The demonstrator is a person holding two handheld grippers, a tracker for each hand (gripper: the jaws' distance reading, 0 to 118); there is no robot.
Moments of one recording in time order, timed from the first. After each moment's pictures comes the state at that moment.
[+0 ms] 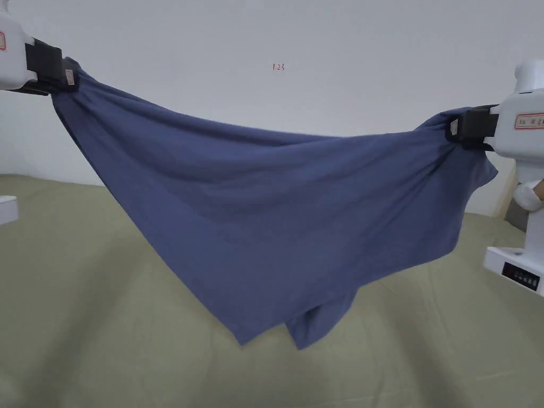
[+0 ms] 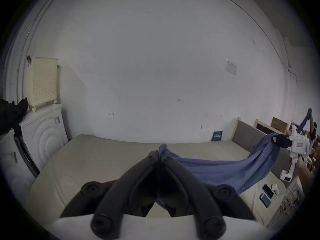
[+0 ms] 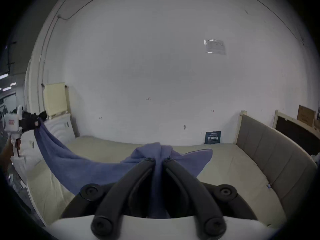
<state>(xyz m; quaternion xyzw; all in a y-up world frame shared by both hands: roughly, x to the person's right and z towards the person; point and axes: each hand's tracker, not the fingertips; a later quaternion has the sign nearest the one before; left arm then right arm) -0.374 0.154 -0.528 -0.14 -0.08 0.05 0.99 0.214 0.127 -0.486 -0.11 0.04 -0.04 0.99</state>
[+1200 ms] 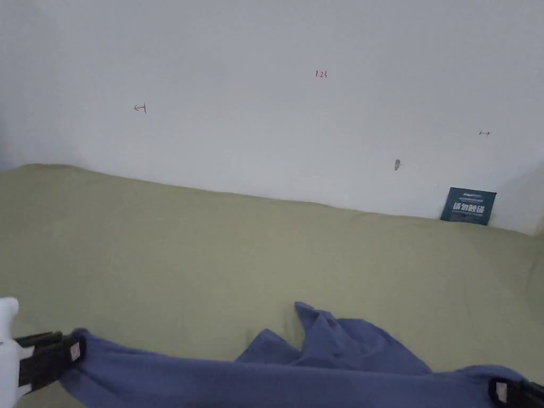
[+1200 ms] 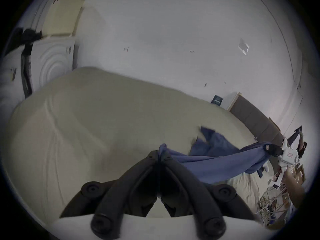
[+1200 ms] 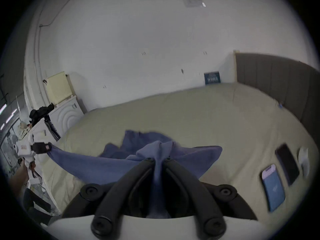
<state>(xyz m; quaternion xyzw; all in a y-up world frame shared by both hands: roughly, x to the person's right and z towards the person) -0.393 -0.120 -0.324 -0.31 -0.09 0.15 0.93 0.222 -0.118 -0.305 -0.26 0.06 -0.13 0.96</state>
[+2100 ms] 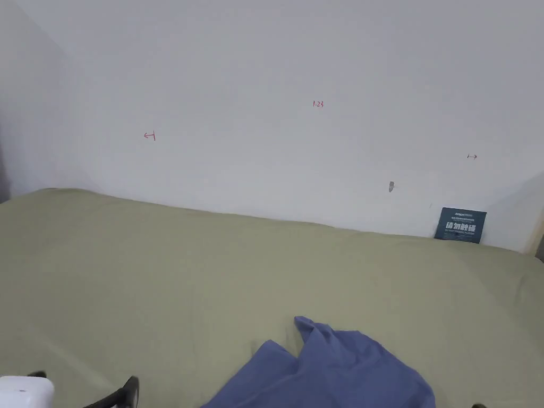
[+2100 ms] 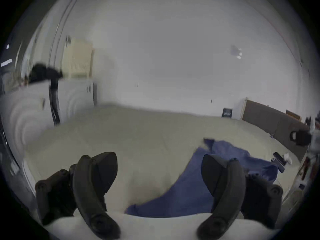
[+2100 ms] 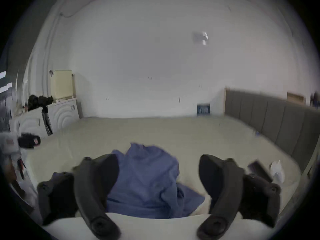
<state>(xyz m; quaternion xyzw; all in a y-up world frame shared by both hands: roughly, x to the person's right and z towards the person) -0.301 -0.087 -0.203 -0.10 0.01 0.02 0.99 0.145 -0.059 -0.186 -0.08 0.01 0.00 1.00</state>
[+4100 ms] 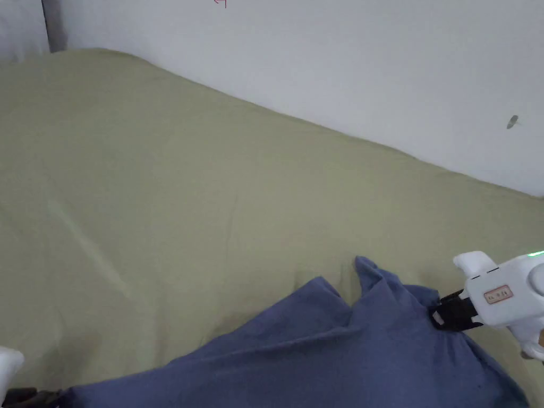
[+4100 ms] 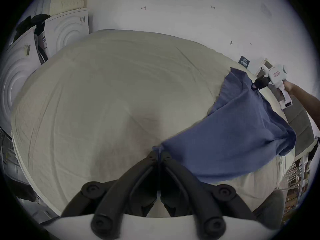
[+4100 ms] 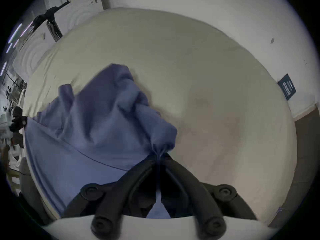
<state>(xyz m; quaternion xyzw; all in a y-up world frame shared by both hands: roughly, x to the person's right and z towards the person) -0.361 -0.214 -0.268 -0.45 0.00 0.09 0.89 0.133 -0.170 -0.617 -0.52 0.24 0.19 0.80</state>
